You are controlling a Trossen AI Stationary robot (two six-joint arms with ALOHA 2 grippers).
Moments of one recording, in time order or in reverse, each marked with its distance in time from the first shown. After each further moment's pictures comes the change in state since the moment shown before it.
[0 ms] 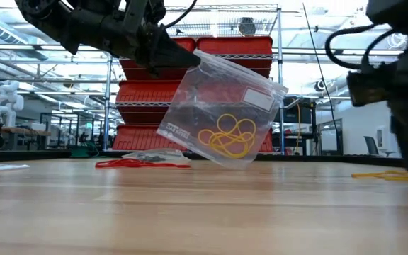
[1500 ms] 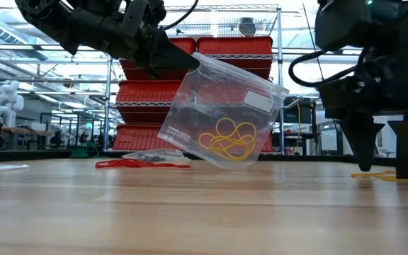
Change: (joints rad) left arm 0.000 0.000 0.000 -0.019 0.000 0.008; right arm -0.115 0.325 0.253 -0.291 0.090 -0.851
